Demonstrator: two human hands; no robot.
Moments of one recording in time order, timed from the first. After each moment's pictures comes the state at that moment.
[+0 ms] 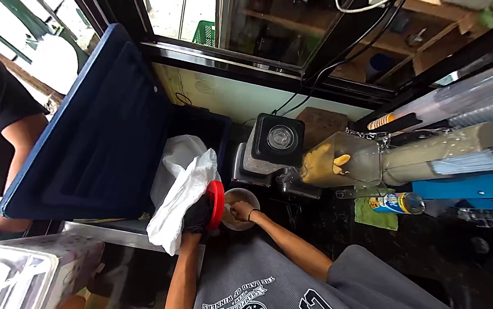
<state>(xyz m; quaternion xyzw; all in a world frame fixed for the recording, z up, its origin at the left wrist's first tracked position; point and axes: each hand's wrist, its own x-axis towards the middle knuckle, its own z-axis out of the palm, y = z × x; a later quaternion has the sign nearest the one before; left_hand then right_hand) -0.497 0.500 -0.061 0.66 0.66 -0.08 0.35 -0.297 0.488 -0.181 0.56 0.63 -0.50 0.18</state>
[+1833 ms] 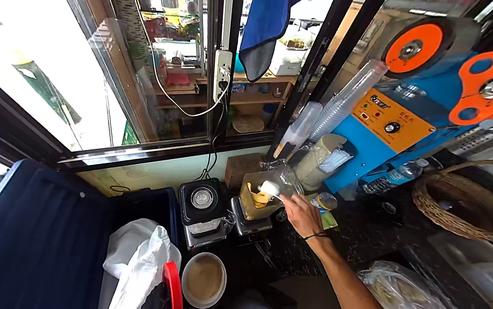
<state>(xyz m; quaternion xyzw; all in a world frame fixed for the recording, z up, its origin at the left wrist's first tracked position) -0.484 0.495 -0.043 0.72 0.61 -0.12 0.30 -0.042 0.395 0.030 0.84 0.51 0.13 -0.13</state>
